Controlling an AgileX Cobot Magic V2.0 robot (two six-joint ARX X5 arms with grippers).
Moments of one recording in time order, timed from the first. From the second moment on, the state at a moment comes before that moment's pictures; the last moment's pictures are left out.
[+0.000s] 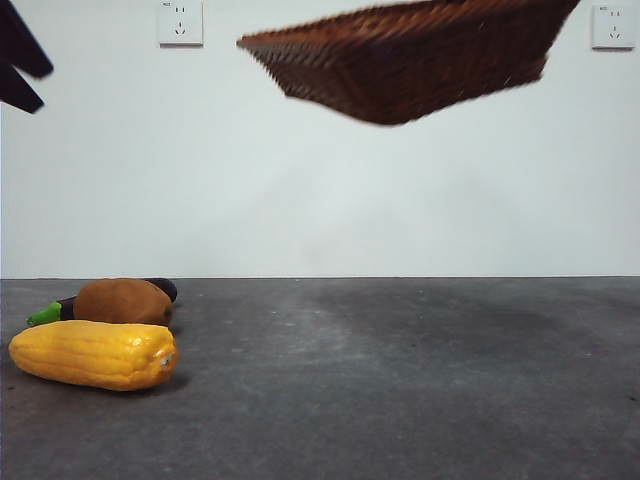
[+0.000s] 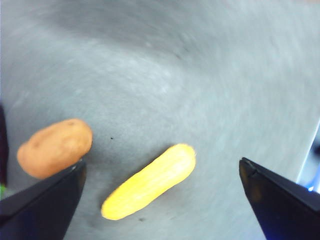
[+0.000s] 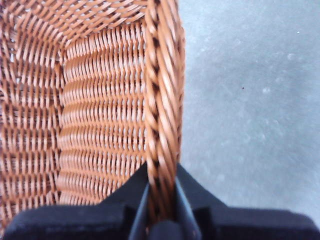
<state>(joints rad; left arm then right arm) -0.16 0.96 0.92 -0.82 0.50 0.62 0.31 1.62 1.86 -1.05 -0.31 -0.02</state>
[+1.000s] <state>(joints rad) -0.39 1.49 0.92 -0.66 0.28 0.86 0.31 1.41 1.86 -1.21 -0.40 -0.09</state>
